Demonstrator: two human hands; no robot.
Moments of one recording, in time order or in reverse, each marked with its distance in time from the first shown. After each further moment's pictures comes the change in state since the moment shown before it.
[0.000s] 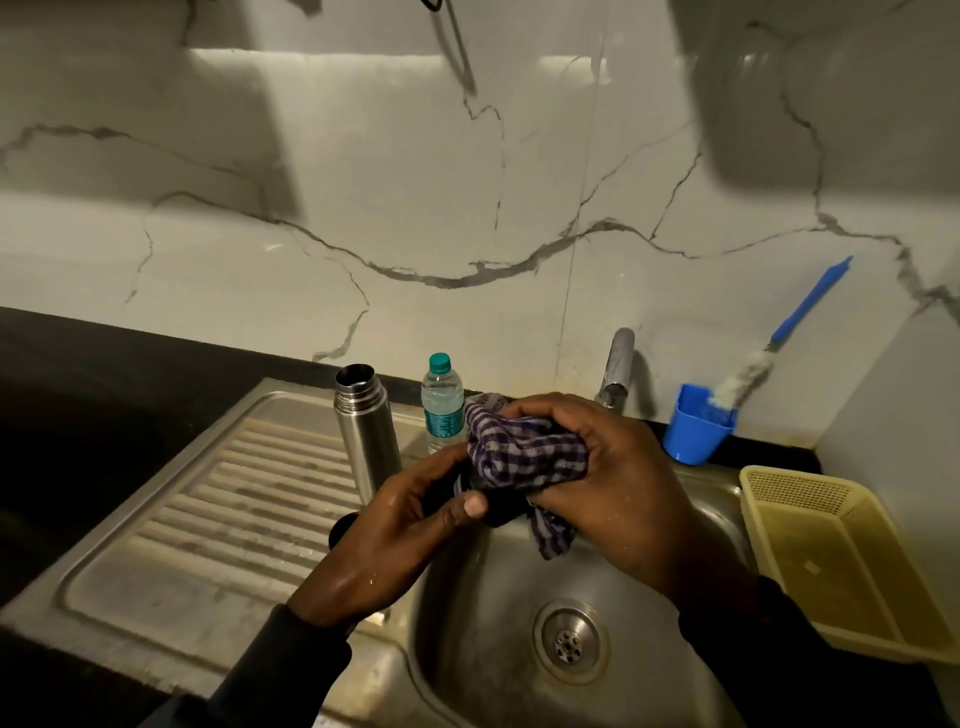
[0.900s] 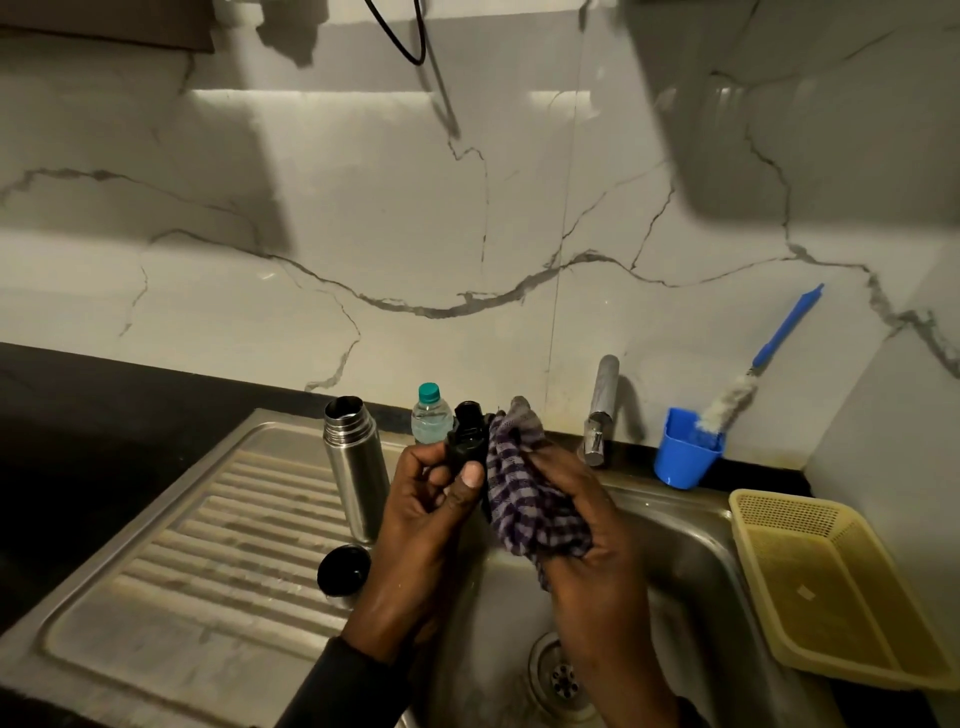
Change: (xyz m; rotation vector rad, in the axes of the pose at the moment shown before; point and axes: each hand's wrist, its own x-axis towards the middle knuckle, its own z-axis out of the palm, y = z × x) left_hand 0.028 -0.003 0.039 -0.483 0.391 0.039; right_hand -0.033 0.011 0.046 0.298 0.437 -0.008
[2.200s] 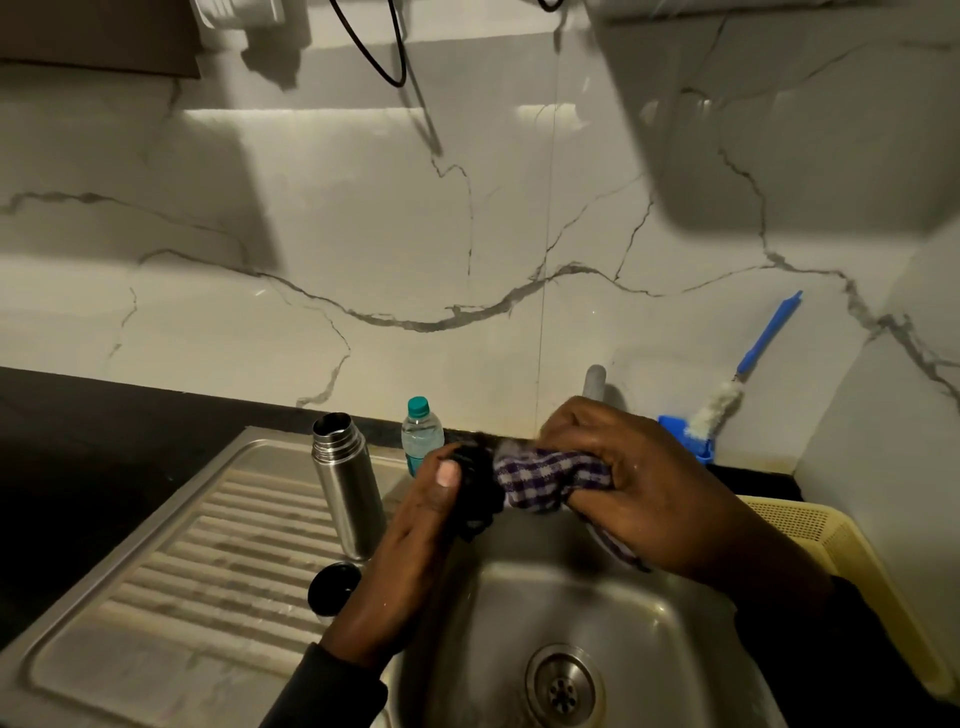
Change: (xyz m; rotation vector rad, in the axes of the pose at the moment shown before) left_hand 0.004 0.020 0.002 0.358 -0.210 0.013; right_hand 0.079 -0.044 -0.066 -0.659 -0.596 -0.142
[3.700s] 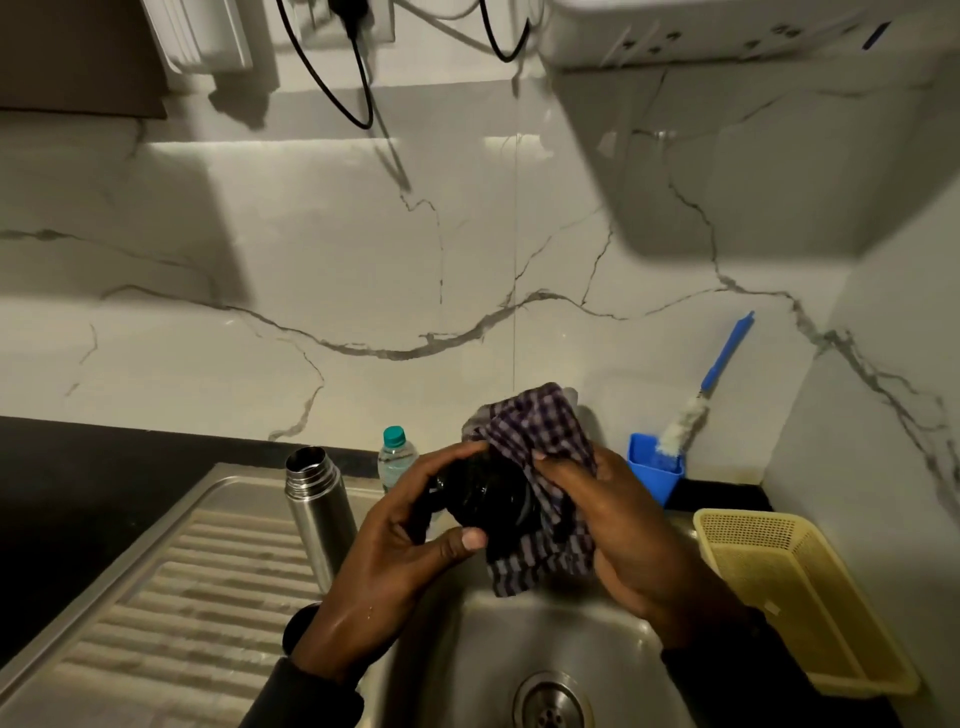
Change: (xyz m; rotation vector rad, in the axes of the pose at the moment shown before) left_hand 0.015 0.015 -0.001 -0.025 -0.135 0.150; right_hand 0.005 -0.005 0.027 0.948 0.319 0.434
